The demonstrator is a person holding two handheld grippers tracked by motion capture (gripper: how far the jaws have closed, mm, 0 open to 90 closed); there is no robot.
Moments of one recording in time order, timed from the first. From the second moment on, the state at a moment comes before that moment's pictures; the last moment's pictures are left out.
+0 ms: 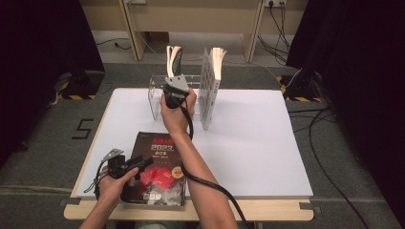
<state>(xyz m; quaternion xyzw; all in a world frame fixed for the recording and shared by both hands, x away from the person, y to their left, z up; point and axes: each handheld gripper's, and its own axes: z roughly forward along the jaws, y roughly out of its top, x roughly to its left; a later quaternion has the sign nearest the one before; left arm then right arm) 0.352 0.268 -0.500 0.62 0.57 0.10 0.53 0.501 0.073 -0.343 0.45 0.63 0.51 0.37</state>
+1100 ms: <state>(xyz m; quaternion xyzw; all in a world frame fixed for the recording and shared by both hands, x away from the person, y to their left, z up) 0.352 0.267 -0.501 0.62 0.57 0.10 0.53 0.501 0.080 -0.346 0.43 0.65 0.51 0.36</state>
